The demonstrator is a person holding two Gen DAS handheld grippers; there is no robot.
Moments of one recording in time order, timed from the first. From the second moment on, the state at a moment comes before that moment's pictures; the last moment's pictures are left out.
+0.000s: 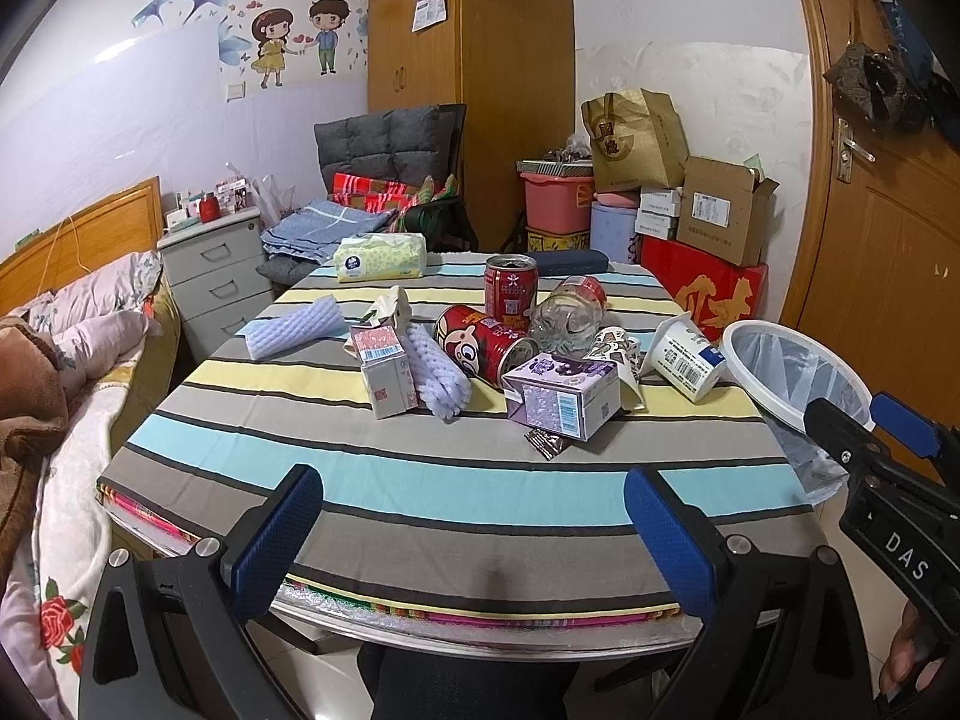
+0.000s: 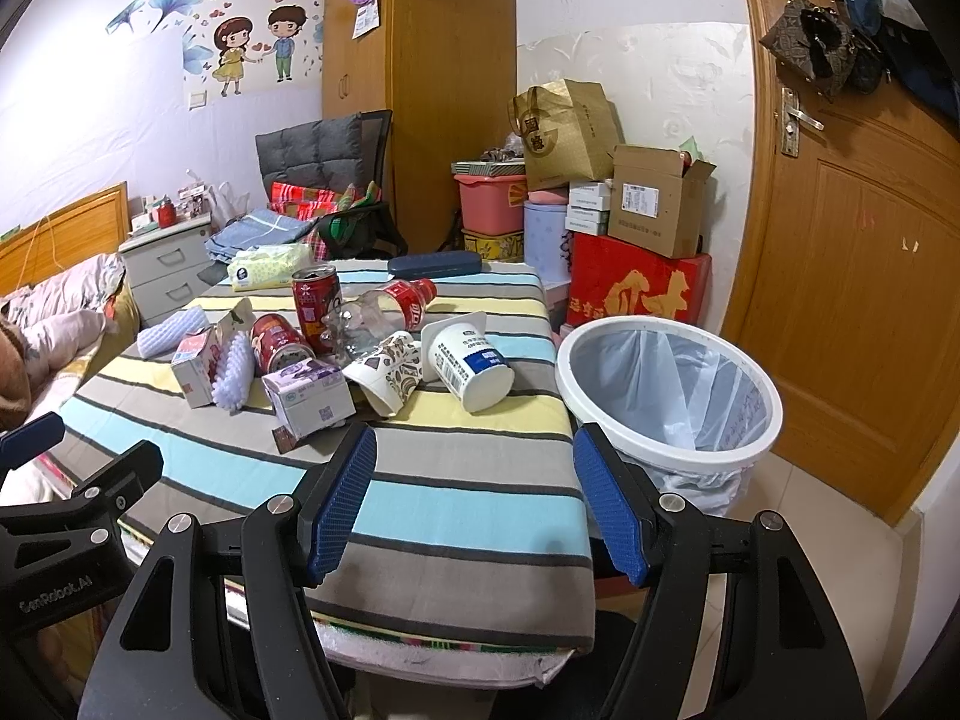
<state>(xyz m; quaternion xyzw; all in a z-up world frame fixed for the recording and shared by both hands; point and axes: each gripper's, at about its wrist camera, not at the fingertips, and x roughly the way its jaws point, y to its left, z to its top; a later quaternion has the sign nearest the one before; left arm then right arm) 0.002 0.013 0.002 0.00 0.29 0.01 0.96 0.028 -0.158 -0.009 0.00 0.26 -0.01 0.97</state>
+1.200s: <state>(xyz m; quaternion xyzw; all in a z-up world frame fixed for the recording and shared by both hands) 0.172 0.107 -0.033 -0.10 0.39 0.04 0.92 0.155 -0.191 -0.038 0.01 0.34 0.06 0.94</state>
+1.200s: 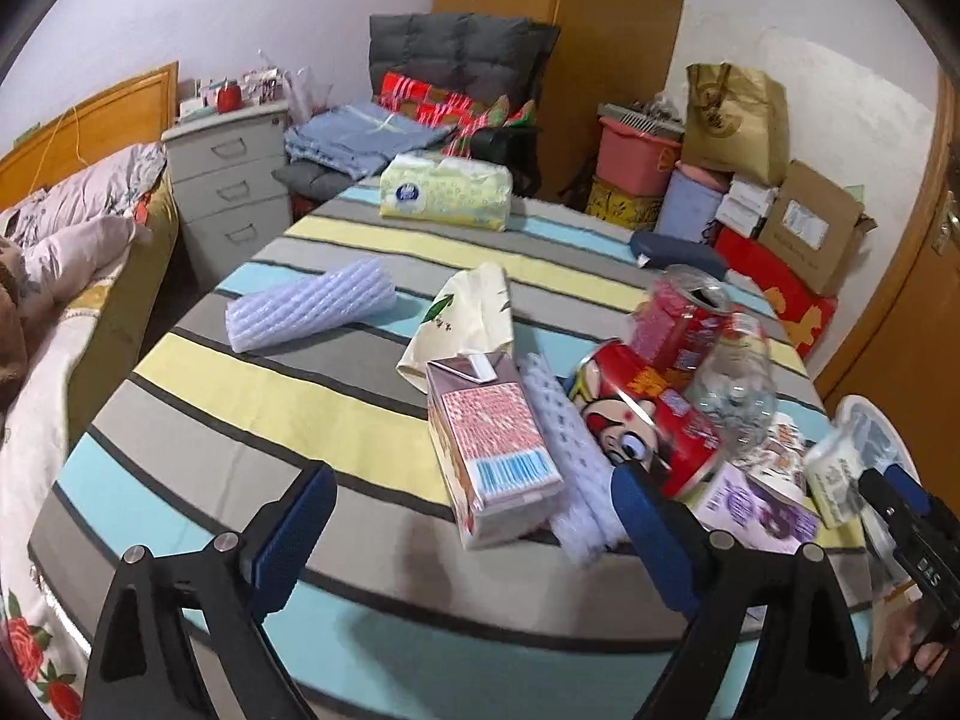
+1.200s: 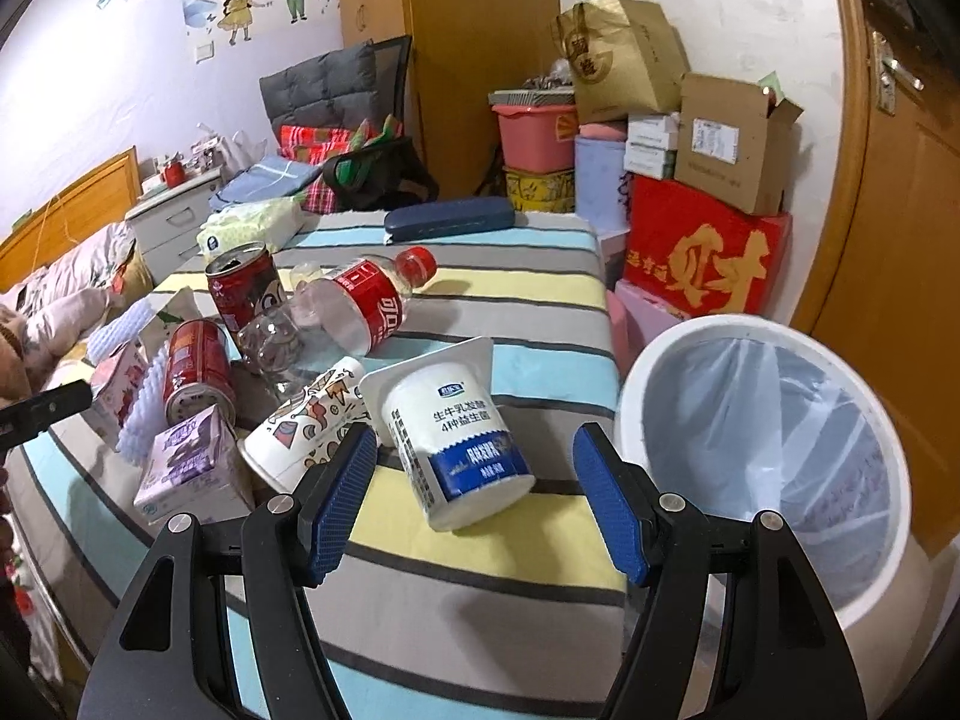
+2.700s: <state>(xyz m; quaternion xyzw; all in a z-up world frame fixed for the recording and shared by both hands) 0.188 0.108 -0.039 -0.09 0.40 0.02 0.91 0.180 -0.185 -0.044 -0.04 0.38 0.09 0.92</state>
